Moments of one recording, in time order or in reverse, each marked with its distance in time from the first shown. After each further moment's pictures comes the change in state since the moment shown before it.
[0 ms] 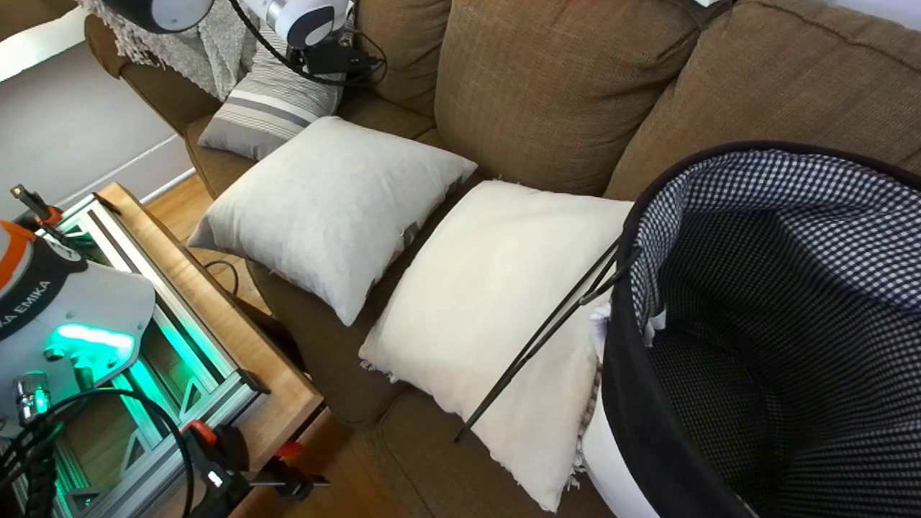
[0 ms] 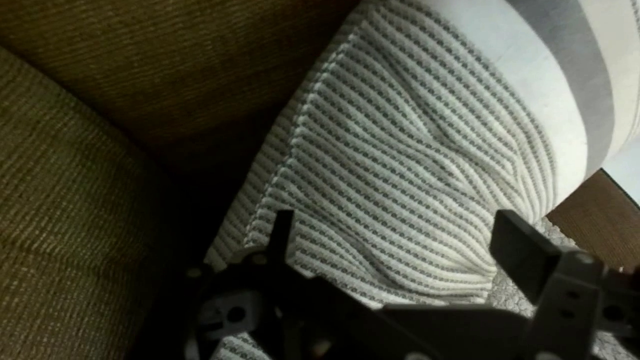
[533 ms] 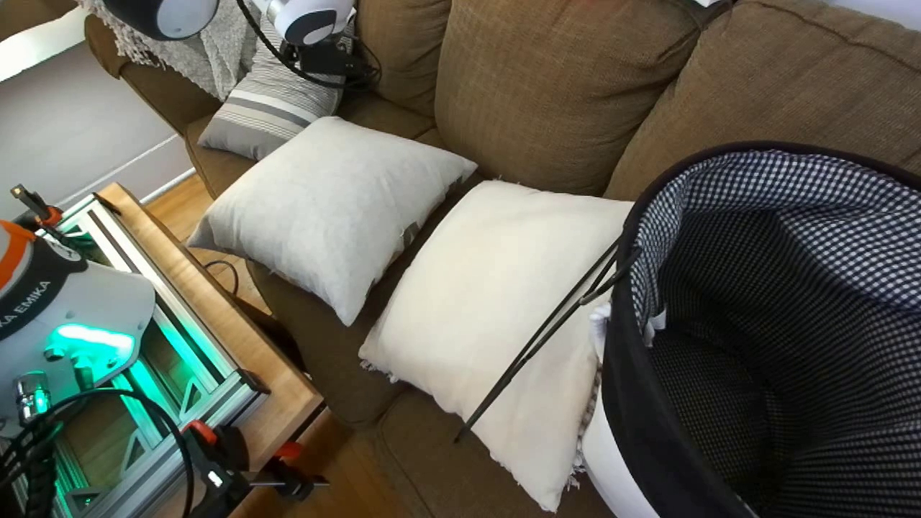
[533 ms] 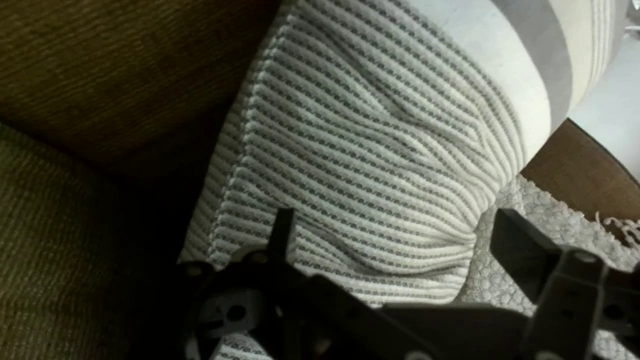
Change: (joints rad) arm -0.002 0.025 0.023 0.041 0.117 -0.080 0.018
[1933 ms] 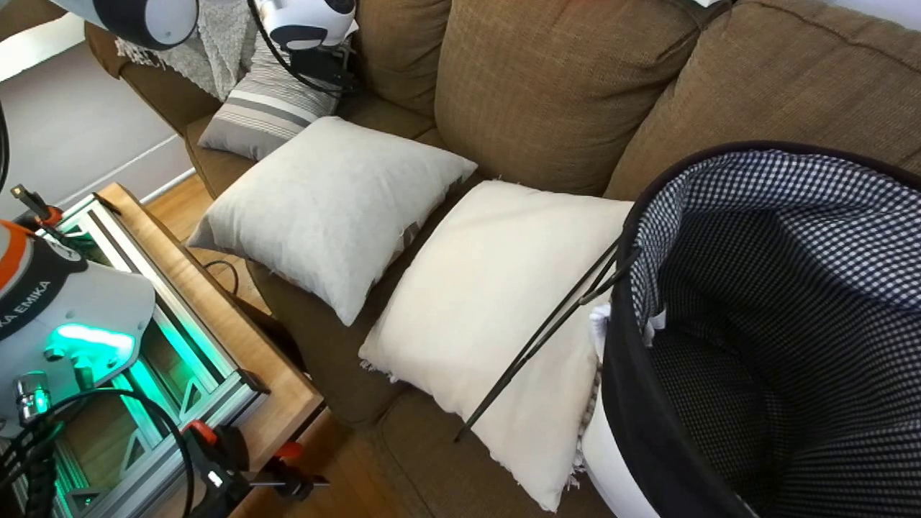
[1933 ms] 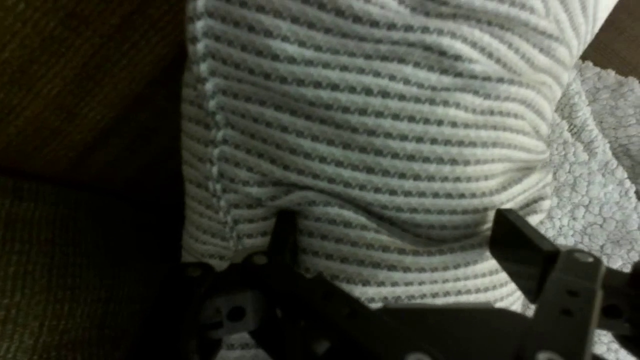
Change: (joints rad) arm 0.285 0.088 -0.224 0.301 0.603 -0.048 -0.085
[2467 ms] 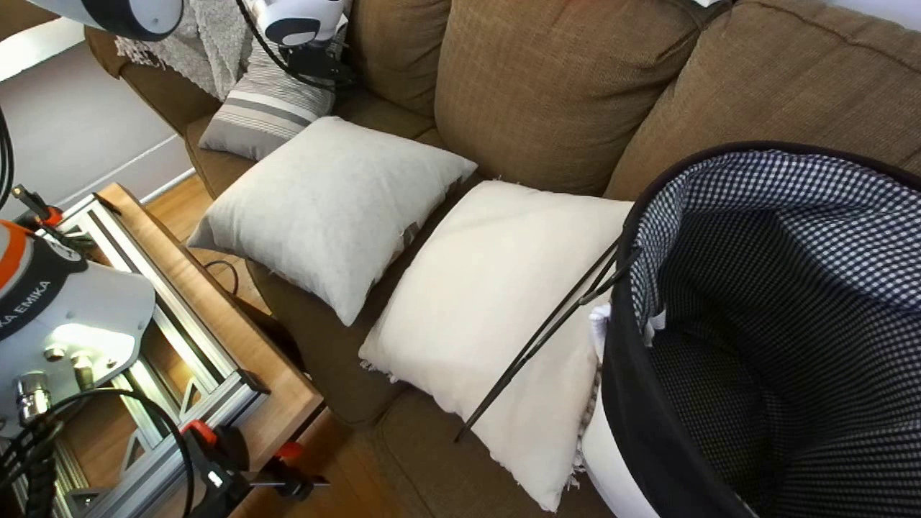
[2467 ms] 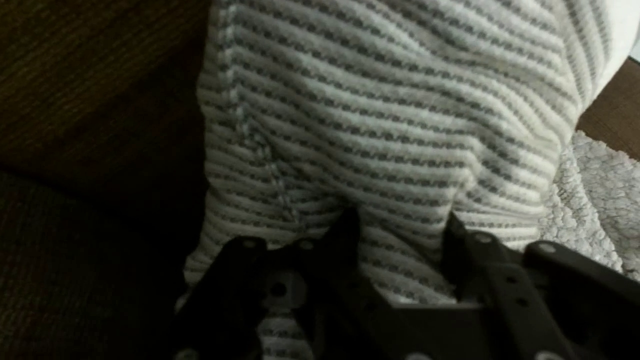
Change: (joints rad) arm 0.115 0.000 -0.127 0.066 0.003 -0.070 -0.021
